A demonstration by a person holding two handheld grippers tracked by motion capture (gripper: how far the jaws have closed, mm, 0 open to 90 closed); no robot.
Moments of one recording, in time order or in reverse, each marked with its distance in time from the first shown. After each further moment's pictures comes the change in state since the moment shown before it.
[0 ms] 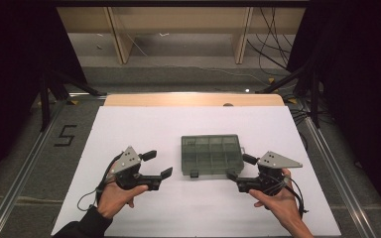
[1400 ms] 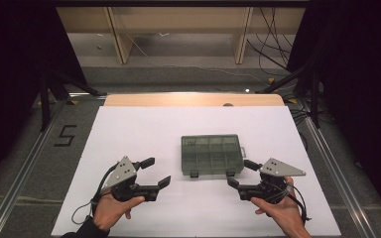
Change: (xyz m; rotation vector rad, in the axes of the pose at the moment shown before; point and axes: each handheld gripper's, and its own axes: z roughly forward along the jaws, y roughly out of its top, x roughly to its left) left arm -0.018 -0.008 -0.018 -0.044 -0.007 0.006; right arm 0.010 -0.009 -0.010 -0.005 0.014 0.002
